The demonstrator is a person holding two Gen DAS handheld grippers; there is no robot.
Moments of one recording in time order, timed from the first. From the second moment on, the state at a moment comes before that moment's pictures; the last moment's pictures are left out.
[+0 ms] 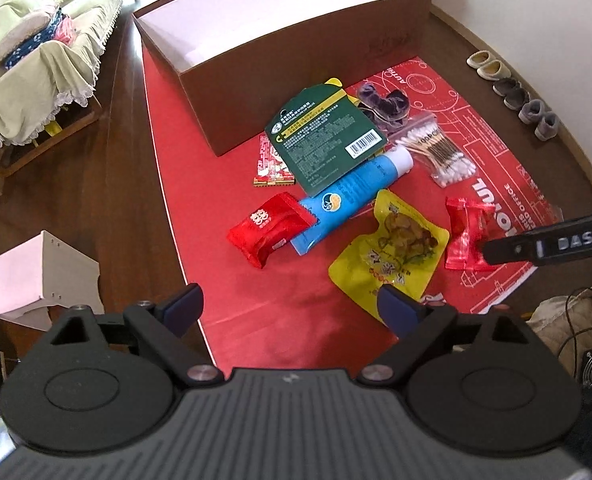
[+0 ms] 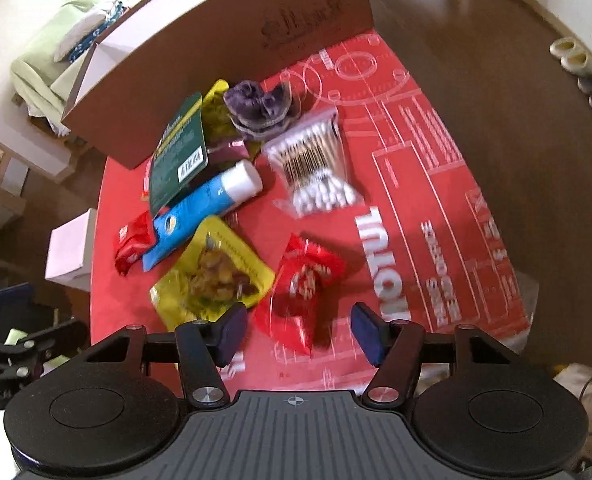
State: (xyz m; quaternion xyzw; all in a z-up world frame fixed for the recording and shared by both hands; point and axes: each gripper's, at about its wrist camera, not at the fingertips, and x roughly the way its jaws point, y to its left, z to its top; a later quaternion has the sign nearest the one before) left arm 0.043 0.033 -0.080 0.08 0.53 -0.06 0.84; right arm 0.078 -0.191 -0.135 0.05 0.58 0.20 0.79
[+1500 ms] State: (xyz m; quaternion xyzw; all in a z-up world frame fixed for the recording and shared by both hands) left arm 0.073 -0.045 -0.154 0.20 0.49 -0.29 0.80; right arm 0.082 -0.229 -0.143 0.02 0.58 0.19 0.79
